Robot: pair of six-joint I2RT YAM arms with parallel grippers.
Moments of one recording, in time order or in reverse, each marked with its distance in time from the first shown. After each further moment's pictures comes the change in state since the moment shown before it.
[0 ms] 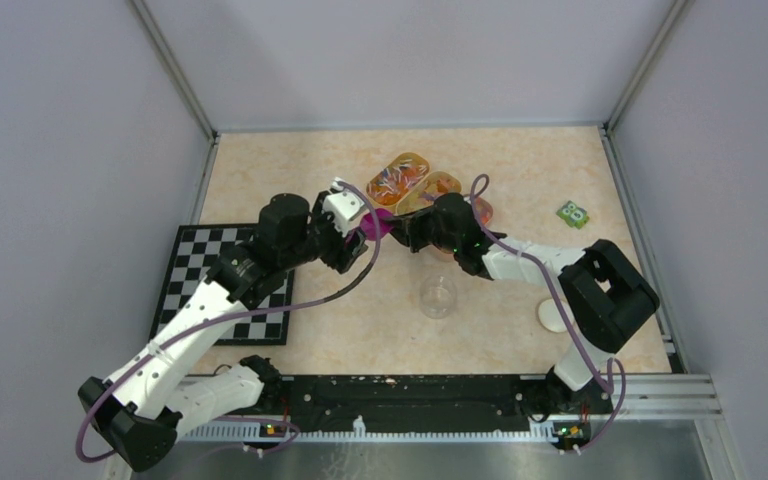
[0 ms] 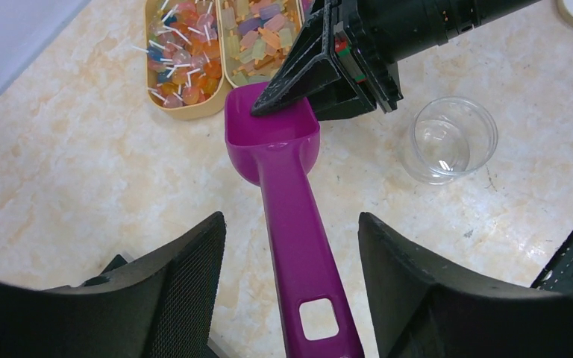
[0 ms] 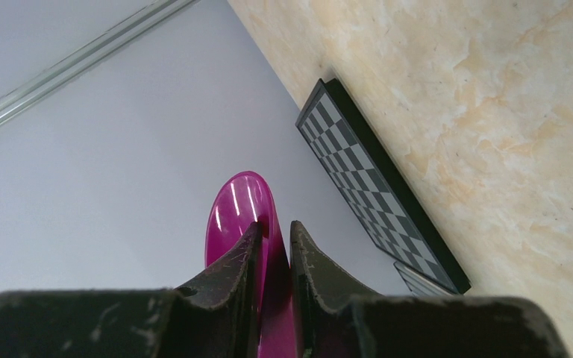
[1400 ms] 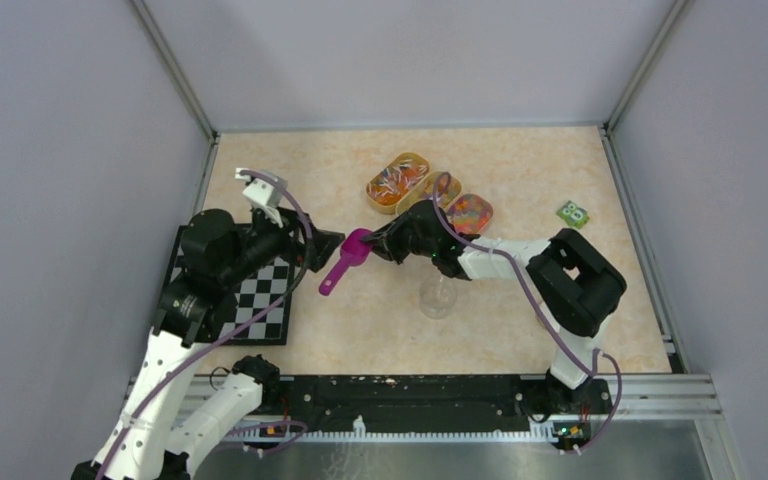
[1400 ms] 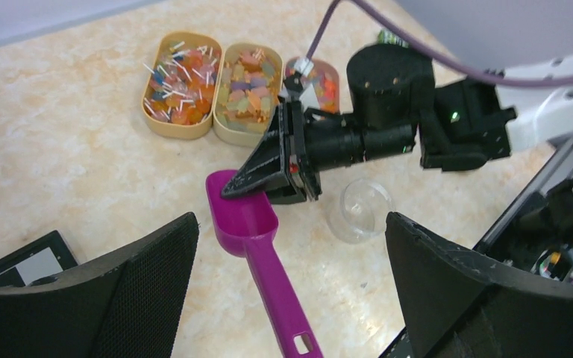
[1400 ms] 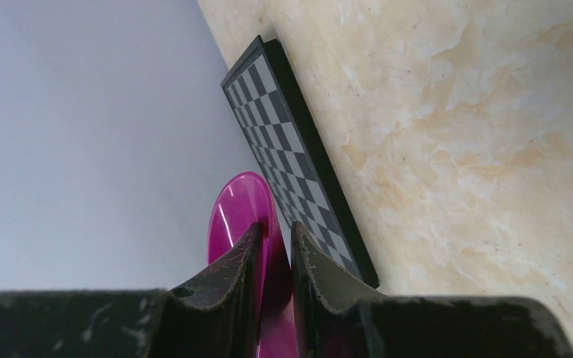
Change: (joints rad) left arm 0.257 -0.249 0.008 0.000 0.208 -0.391; right arm 0.084 0.155 0.092 0.020 -0.049 -0.242
